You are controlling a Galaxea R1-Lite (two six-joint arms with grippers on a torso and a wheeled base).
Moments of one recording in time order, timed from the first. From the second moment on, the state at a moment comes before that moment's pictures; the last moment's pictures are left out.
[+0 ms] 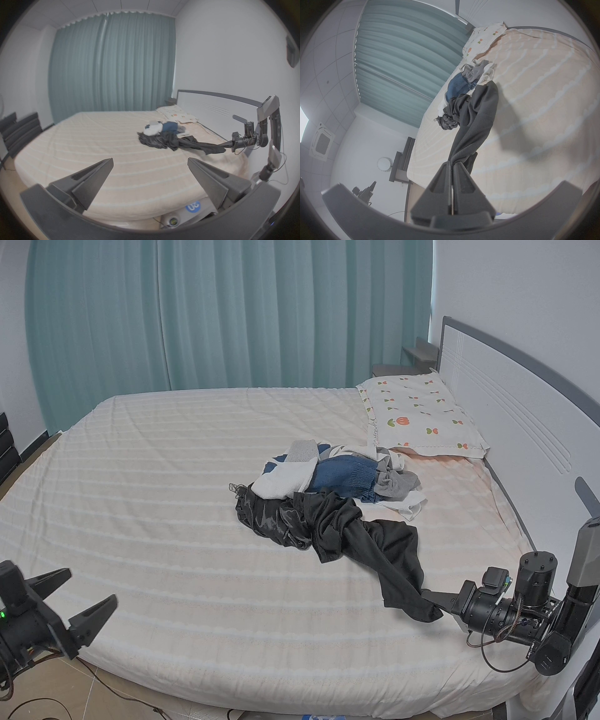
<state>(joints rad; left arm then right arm) -0.20 0.81 -0.29 -0.26 -0.09 -0.02 0.35 2.00 -0.09 -1.55 0.31 0.91</state>
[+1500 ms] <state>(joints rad) -0.69 2.17 -1.08 -0.60 0.06 -1.22 0.54 1.75 -0.36 -1.54 0.29 0.84</state>
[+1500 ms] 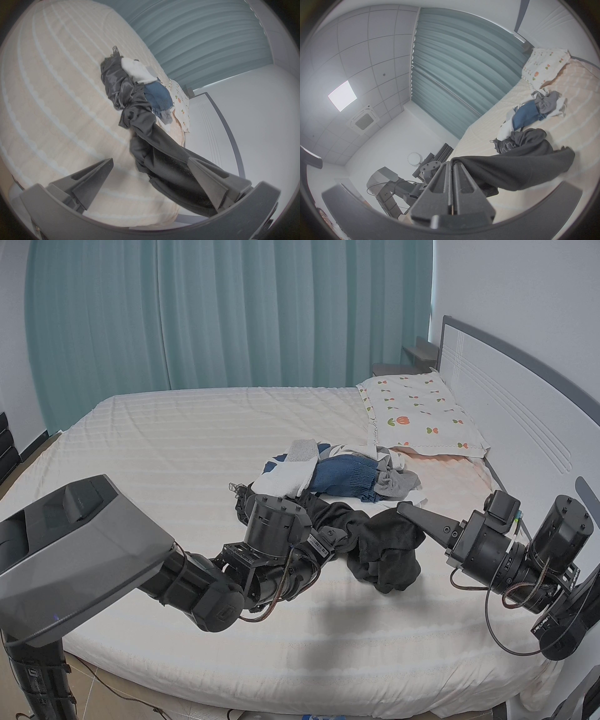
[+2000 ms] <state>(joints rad) -0.65 2.22 -1.08 -0.60 -0.07 -1.32 0.63 1.68 -0.41 -1.51 0.31 0.80</state>
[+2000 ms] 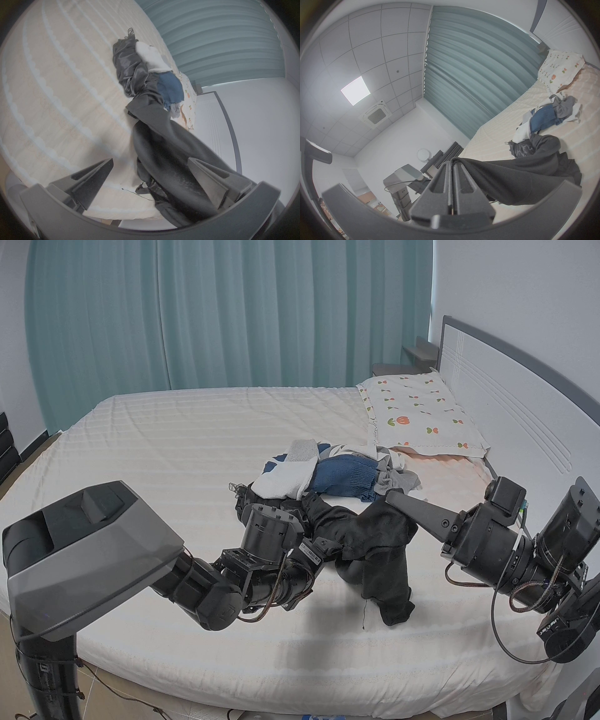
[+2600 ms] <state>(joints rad) -0.55 2.29 -1.15 -0.61 -0.08 -1.41 0.73 1.59 -0.37 -1.47 0.31 0.78</state>
